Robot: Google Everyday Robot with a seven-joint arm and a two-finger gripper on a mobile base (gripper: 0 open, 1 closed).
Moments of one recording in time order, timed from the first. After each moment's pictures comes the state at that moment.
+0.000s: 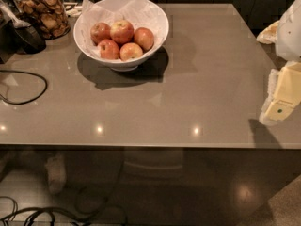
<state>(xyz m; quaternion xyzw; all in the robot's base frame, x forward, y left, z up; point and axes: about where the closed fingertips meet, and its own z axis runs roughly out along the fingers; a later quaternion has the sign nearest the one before) 0.438 -0.217 0.976 -0.60 0.78 -0.03 0.16</state>
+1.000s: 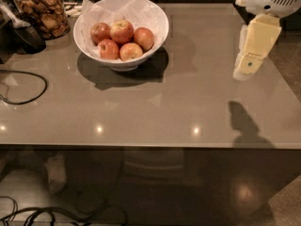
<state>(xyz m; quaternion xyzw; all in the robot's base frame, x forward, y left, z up) 0.505 -0.182 1.019 -0.61 0.77 -0.07 0.17</state>
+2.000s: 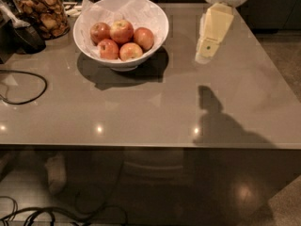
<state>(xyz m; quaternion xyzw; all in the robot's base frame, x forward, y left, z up) 0.559 -0.128 1.015 -0.62 0.76 -0.04 0.18</state>
